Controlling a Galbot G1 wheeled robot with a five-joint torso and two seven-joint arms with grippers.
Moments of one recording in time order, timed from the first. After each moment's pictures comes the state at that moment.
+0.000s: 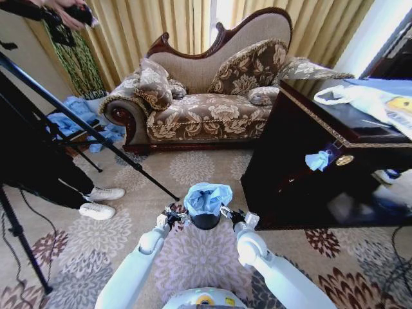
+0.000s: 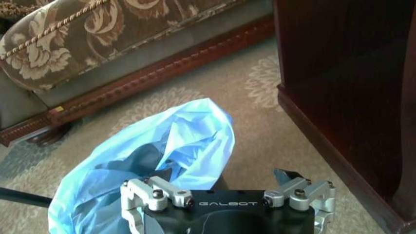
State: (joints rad) left arm 1.07 -1.23 -0.24 -1.40 -0.24 0.10 0.10; right arm -1.00 1.03 -0.16 1.89 1.05 -0.10 0.78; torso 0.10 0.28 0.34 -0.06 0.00
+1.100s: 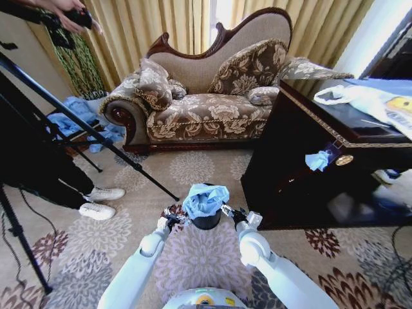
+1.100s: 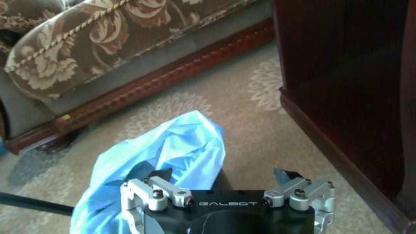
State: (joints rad) left arm 1.12 -1.23 -0.25 -1.41 -0.19 0.05 0.06; right arm -1.04 1.05 -0.13 1.91 1.01 -0.09 0.77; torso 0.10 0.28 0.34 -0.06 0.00
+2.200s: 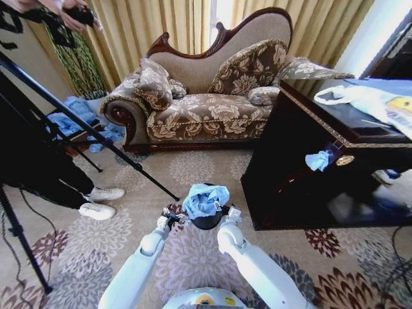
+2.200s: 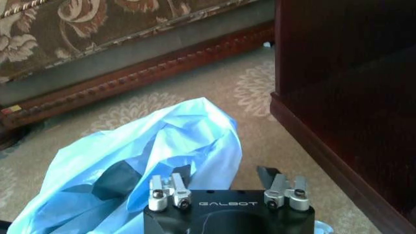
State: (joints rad) left arm 1.08 -1.24 -0.25 -1.40 -0.19 0.06 0.05; right arm -0.87 1.26 -0.23 1.62 0.87 -0.08 0.87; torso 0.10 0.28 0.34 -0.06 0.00
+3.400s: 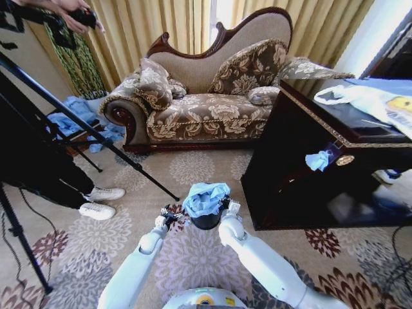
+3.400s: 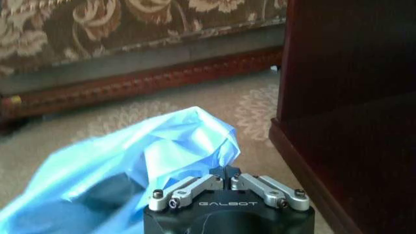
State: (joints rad) left arm 1.07 -1.23 -0.26 -1.35 -0.24 0.03 0.05; right arm -0.81 1.14 -0.29 1.63 0.86 -0.12 0.85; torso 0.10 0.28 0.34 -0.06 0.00
